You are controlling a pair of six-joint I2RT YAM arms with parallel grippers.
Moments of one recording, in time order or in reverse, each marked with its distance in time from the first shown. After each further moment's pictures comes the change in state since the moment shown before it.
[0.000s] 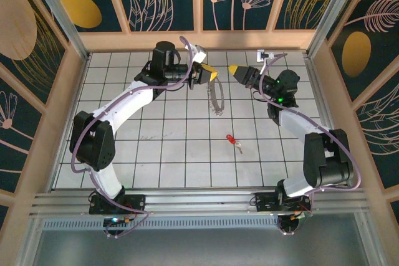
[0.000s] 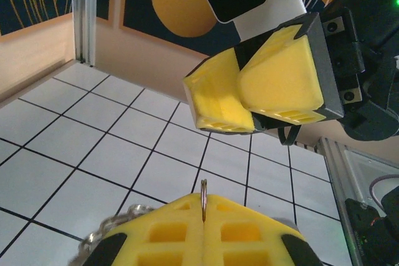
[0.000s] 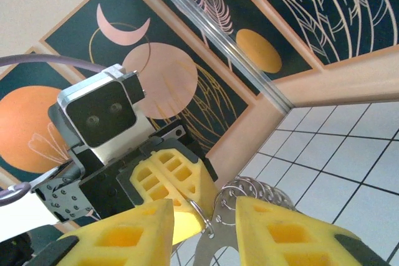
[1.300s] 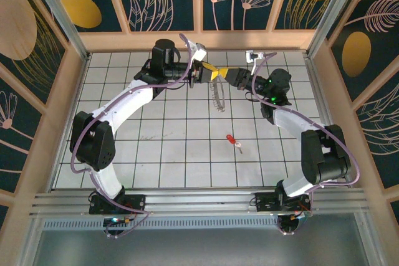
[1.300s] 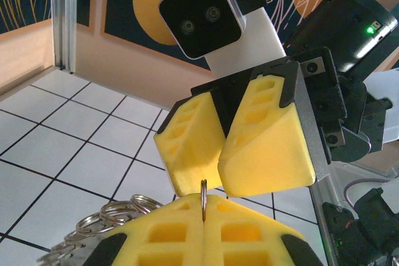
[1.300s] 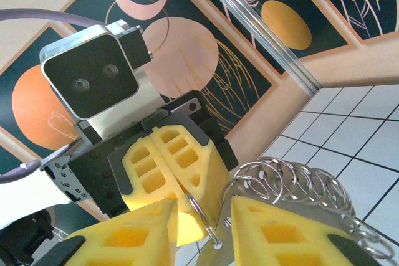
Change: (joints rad) left arm 0.000 0.002 0.024 0.009 0.052 -0.046; right arm 0.079 0.038 0.033 0.004 -0.026 0.001
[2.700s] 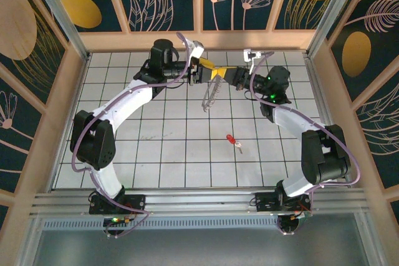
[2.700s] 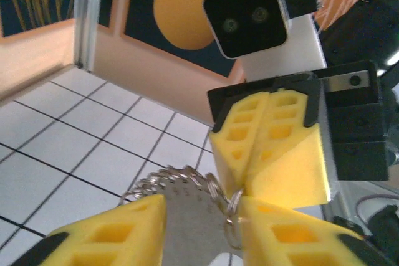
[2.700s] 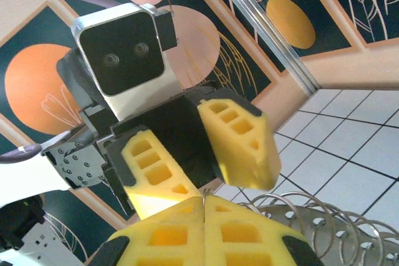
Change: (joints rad) left arm 0.011 0.002 -0.028 0.062 -0.081 -0.063; right arm 0.008 0.000 0.041 -0.082 -0.026 -0.109
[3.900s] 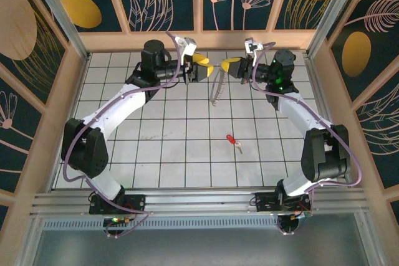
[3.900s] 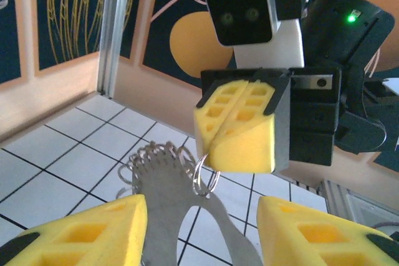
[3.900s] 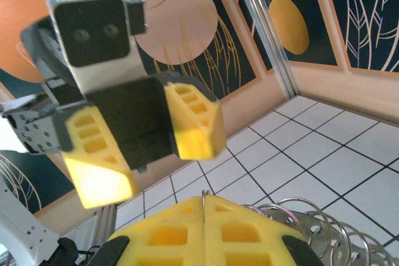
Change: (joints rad) left arm 0.017 -0.089 -0.063 0.070 -0.012 -0.060; right arm -0.063 0.018 0.182 -0.277 -0.138 -0.332
